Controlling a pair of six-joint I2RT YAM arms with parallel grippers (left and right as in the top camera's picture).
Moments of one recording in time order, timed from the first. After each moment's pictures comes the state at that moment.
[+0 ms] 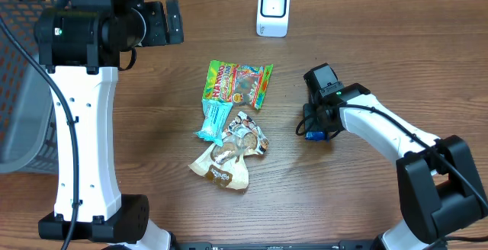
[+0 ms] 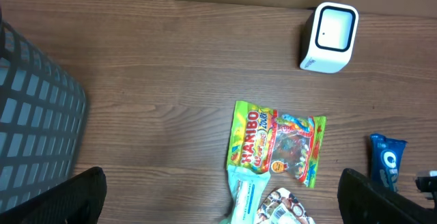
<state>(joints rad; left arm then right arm) -0.07 1.74 2.26 -1.39 0.00 -0.15 0.41 1.78 1.09 -0.68 0.06 0.39</state>
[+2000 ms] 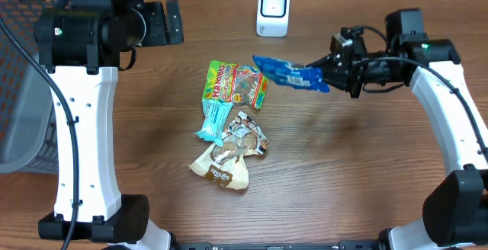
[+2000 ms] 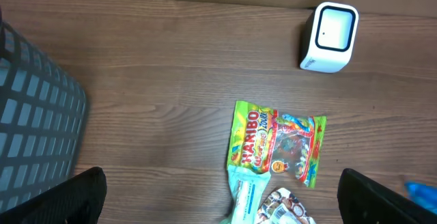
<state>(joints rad) -0.07 1.74 2.26 -1.39 0.00 -0.15 0.05 1.70 1.50 -0.99 -1.54 0.62</state>
